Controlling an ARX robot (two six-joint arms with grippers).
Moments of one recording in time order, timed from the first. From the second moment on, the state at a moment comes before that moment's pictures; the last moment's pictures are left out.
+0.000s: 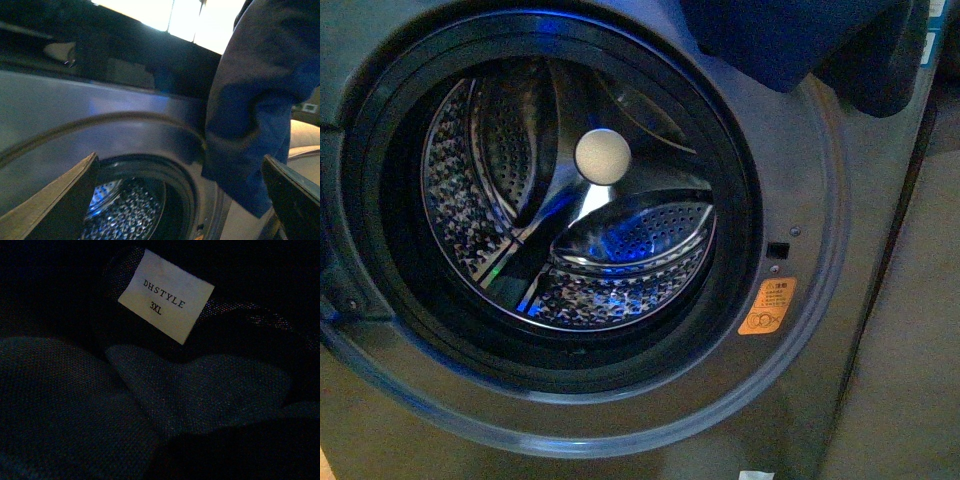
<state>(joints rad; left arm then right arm) 0.16 0.97 0.59 0.91 0.64 -0.46 0.28 1.45 1.92 -0.15 -0.43 -0.05</state>
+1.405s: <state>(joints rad) -0.58 1.49 1.24 0.82 0.12 -0.17 0.28 1.45 1.92 -0.15 -0.43 -0.06</state>
